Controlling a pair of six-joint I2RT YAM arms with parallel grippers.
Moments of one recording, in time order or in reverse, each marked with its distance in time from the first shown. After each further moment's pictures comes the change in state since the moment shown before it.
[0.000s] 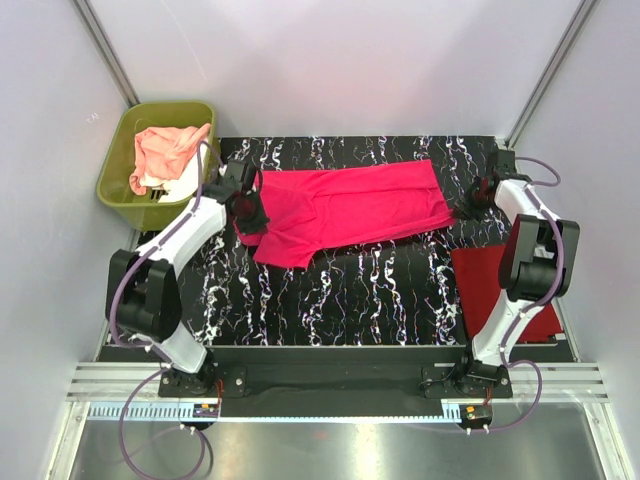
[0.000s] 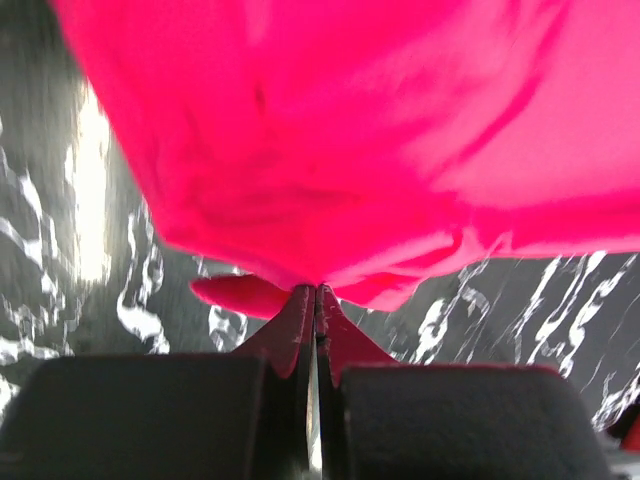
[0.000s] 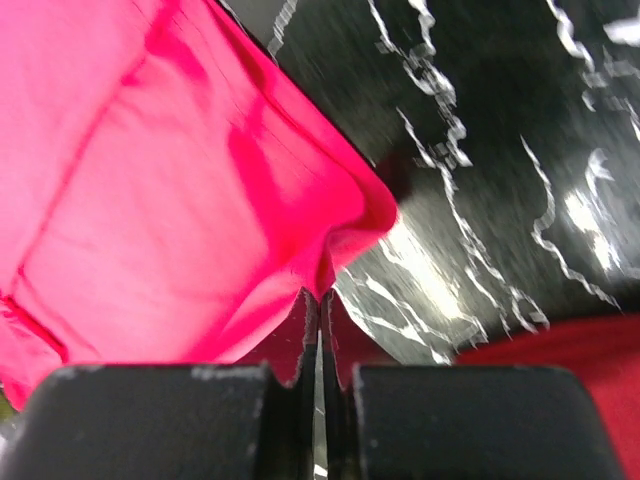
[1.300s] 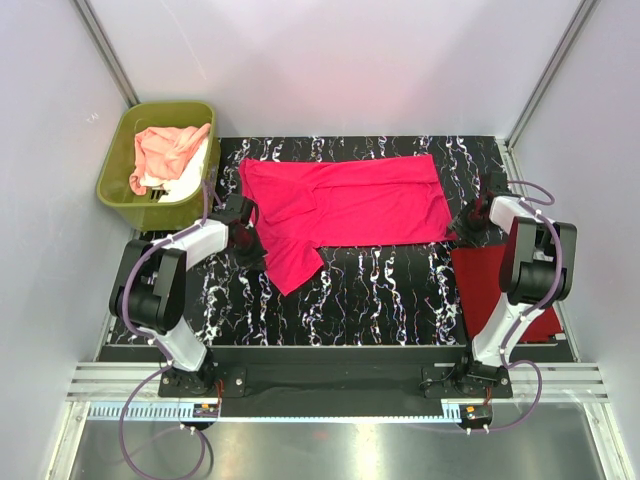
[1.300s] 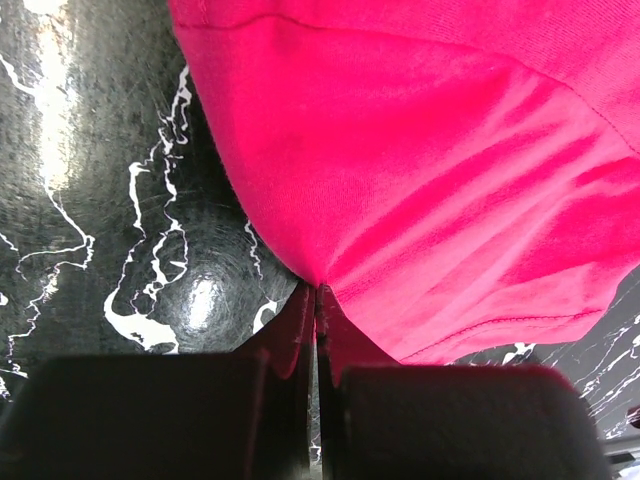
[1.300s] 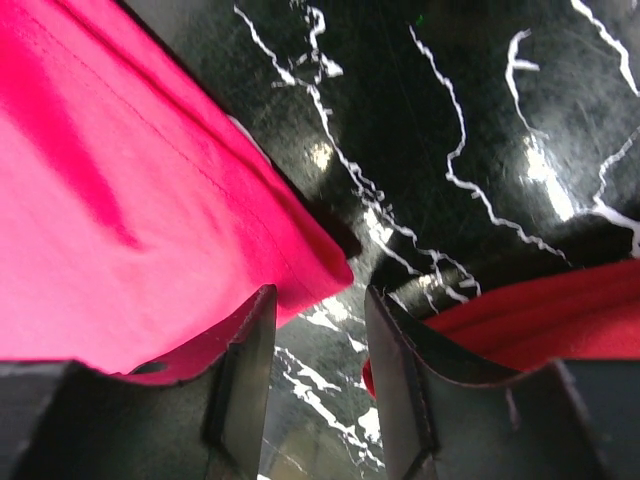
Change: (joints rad) left arm 0.046 0.068 -0.275 0.164 0.106 -0.058; right arm 0.001 -0.019 -0.185 0.055 0.065 0.002
